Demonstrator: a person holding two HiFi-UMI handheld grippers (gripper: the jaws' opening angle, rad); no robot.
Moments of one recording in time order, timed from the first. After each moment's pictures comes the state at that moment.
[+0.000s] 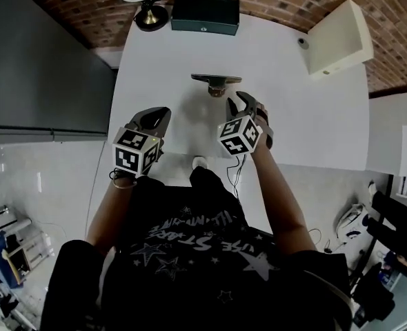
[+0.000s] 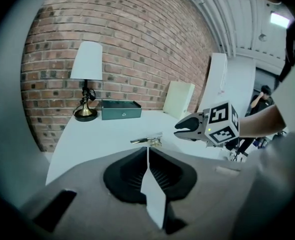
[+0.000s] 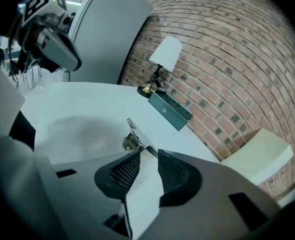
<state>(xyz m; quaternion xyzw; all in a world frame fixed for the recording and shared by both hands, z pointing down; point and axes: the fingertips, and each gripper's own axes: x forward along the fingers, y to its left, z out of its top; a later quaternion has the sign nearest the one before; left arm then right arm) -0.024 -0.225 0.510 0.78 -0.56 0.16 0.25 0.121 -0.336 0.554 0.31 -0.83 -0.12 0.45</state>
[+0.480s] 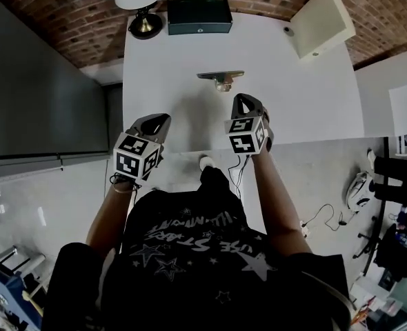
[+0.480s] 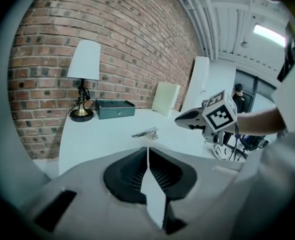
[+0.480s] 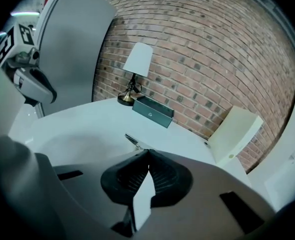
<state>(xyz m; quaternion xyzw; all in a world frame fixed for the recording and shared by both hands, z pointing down) -0.073 -0.191 0.509 0.84 -0.47 0.17 0.23 0.102 -0.295 0.511 0.47 -0.79 -0.02 0.39</state>
